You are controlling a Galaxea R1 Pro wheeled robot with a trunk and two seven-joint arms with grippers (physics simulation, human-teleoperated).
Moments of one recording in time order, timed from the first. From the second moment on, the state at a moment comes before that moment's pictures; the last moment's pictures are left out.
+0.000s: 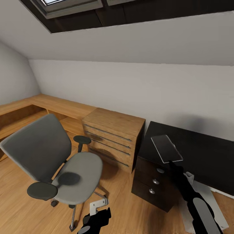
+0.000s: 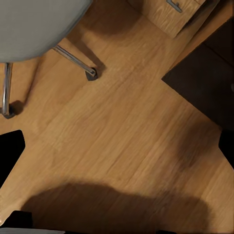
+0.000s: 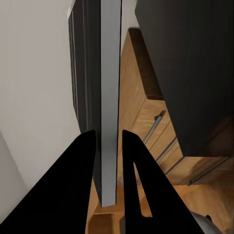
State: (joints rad) left arm -0.06 -0.04 -0.57 -1.42 0.66 0.39 0.75; right arm -0.20 -0.03 -0.22 -1.36 -1.40 0.21 0.07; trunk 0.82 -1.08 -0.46
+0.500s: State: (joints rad) left arm -0.06 -0.04 -0.58 -1.42 0.66 0.39 0.75; right arm -0.20 -0.03 -0.26 -1.35 -1.40 0.21 0.07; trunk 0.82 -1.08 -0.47
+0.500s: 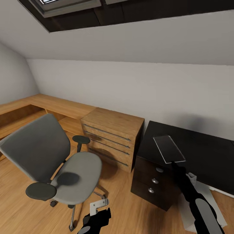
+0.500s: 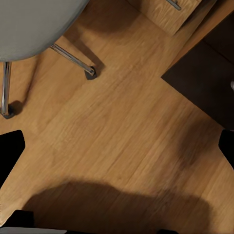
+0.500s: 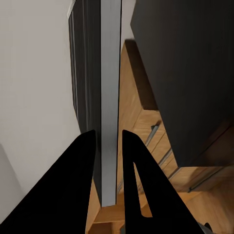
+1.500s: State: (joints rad) left arm -0.06 -0.04 -0.62 -1.40 0.66 0.39 0.76; right arm -0.20 -0.03 -0.42 -1.39 -1.40 0.22 -0.05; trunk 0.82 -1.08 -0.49
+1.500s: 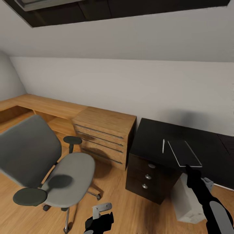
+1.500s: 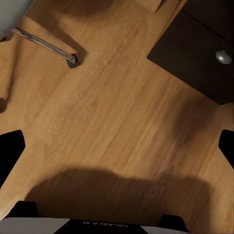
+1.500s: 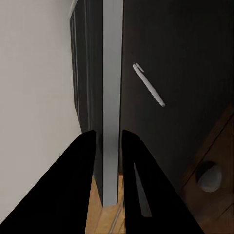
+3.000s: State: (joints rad) left arm -0.06 -0.04 -0.63 -1.20 0.66 0.32 0.75; right arm -0.21 -0.28 -0.42 -1.51 -1.57 0.23 -0.42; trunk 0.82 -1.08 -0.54
